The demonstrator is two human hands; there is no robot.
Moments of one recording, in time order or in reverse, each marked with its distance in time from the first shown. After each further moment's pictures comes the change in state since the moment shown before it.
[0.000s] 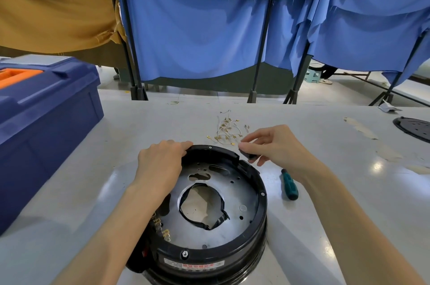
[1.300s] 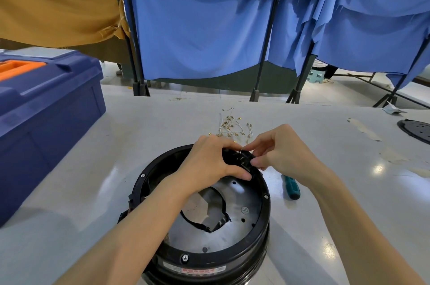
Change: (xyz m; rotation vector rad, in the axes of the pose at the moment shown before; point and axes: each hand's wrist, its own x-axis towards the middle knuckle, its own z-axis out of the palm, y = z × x) left_hand 0.004 0.057 -0.008 -0.829 -0.179 0.221; right_hand -0.017 -0.013 0.001 -0.303 -0.003 -0.035
